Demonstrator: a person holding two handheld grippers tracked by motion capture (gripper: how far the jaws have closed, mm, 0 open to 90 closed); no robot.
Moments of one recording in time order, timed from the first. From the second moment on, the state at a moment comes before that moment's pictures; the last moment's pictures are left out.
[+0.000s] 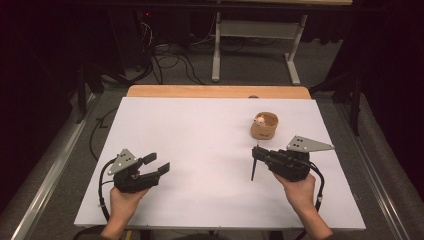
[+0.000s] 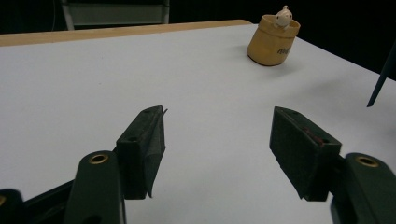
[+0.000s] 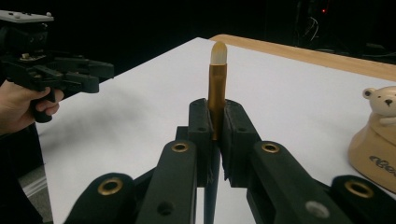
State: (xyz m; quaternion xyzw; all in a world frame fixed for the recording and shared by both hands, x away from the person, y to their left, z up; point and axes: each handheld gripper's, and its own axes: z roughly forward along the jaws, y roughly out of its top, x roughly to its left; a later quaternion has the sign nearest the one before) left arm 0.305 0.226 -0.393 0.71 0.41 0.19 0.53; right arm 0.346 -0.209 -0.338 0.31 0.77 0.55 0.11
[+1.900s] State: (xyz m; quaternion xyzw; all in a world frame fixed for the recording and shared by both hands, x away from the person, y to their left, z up) left arm 0.304 0.226 -0.393 0.71 0.41 0.19 0.53; right arm 0.397 -0.242 -0.296 0.36 0.74 0.53 0.17
